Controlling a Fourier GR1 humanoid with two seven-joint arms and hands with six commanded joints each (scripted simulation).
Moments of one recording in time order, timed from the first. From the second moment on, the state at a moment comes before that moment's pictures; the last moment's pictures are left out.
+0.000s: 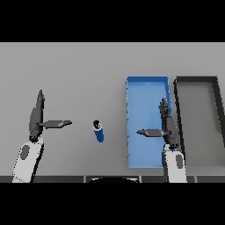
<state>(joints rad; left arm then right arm) -0.11 0.43 -0.16 -1.48 0.24 0.26 0.01 0.00 0.00 0.00 -1.57 0.00 0.00 0.00</state>
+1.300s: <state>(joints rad) -0.01 0.66 -0.47 -1.74 0.16 -0.22 0.02 0.08 -0.16 0.11 -1.70 0.18 0.07 -0.07</state>
